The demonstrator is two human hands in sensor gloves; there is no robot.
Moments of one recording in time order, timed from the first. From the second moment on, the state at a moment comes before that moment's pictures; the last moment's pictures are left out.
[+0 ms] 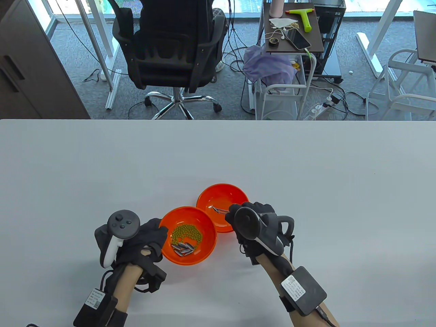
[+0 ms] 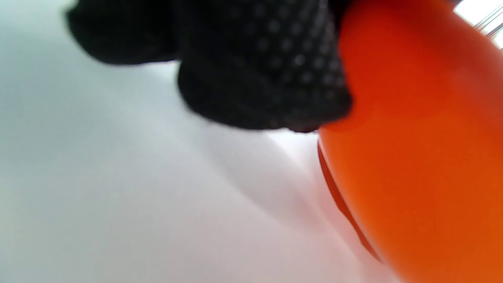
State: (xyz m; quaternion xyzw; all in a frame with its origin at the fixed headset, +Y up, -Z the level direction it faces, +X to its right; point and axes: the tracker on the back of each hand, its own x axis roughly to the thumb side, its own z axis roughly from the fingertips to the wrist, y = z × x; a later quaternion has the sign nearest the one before) left_hand -0.242 -0.722 -0.259 -0.13 0.07 0.35 0.93; right_hand 0.077 -0.691 -0.285 0.04 -0.13 0.98 0.11
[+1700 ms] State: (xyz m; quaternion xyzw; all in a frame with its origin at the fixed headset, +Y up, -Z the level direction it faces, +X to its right) left_hand -0.241 -0.724 -0.259 -0.13 0.07 0.35 0.92; right_hand -0.002 -0.687 -0.234 0.23 -0.12 0.97 0.01
